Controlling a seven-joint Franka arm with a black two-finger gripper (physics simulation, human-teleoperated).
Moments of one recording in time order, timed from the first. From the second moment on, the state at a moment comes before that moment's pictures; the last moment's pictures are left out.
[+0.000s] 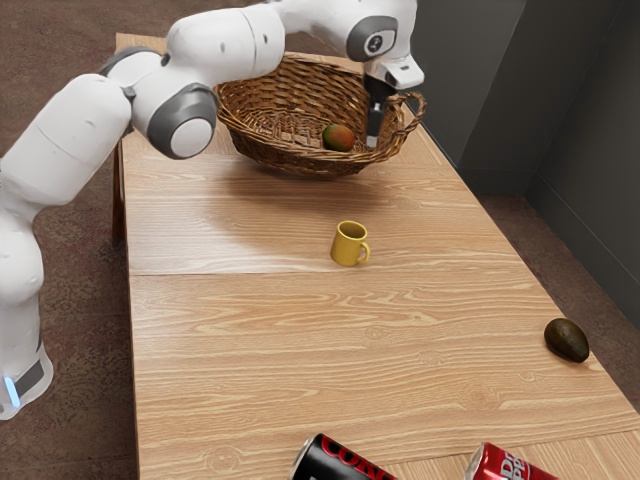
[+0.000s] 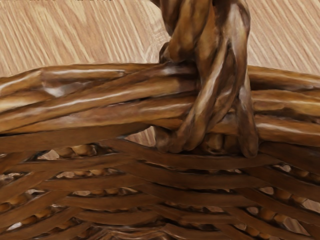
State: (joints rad) arm 0.30 0.62 0.13 -0.91 -0.09 1.70 0.81
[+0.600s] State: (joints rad) arm 0.31 0.57 0.18 -1.04 -0.10 1.76 1.12
